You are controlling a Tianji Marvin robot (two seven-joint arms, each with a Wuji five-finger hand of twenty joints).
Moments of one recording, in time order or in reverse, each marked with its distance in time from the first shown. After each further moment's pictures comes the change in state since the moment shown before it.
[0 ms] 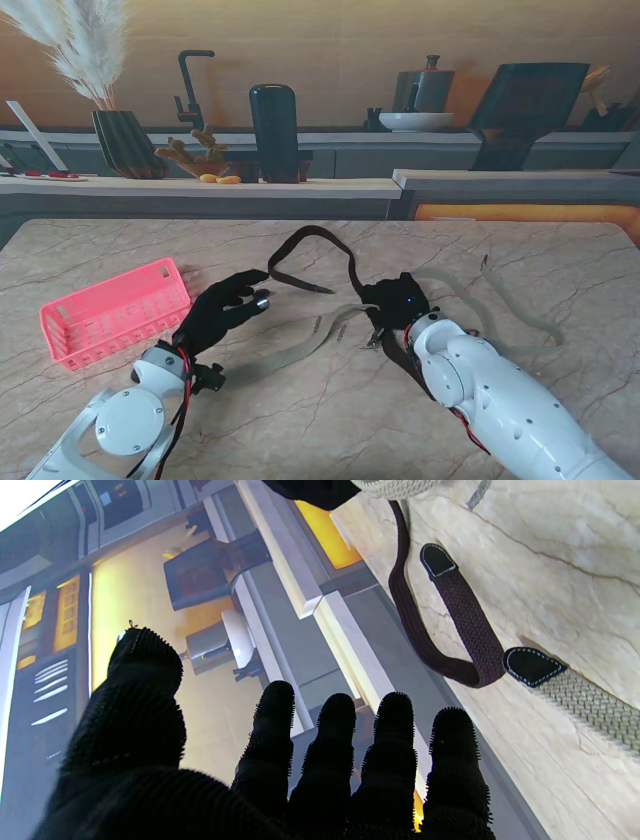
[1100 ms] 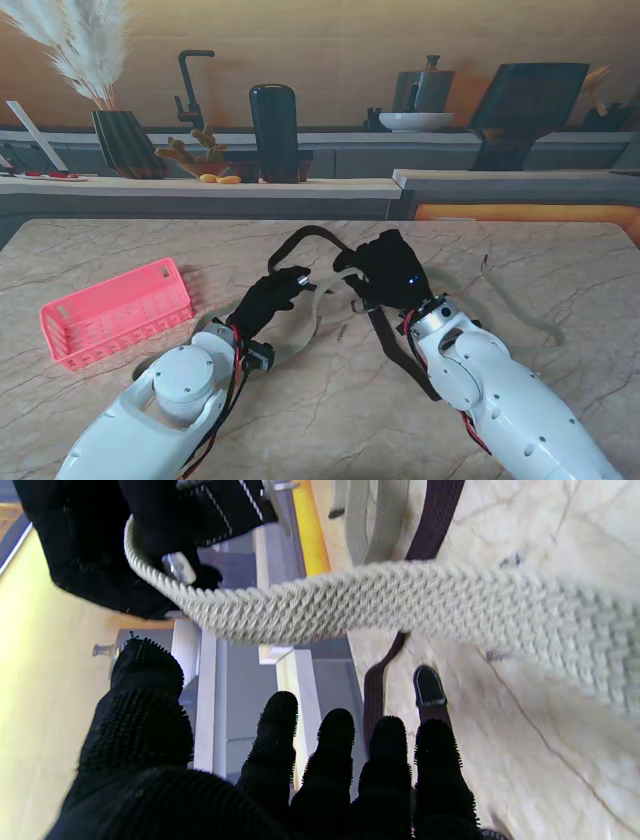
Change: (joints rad) left arm -0.240 -0.066 0.208 0.168 -0.383 0.248 -0.032; right arm -0.104 -0.009 0.148 -0.186 -0.141 -0.250 -0.378; left_hand 0.029 0.076 -0.082 0.000 -0.071 0.035 0.002 -0.026 -0.131 0.000 0.034 -0.025 -0.156 -0.049 -0.025 -0.076 -0.088 -0.128 0.047 -0.061; right_hand -0.009 0.009 -0.045 -0.036 -0.062 -0.234 0.023 0.042 0.106 -0.146 -0.013 -0.013 0.035 -0.118 -0.039 -0.021 0.006 -0.013 0.007 -0.047
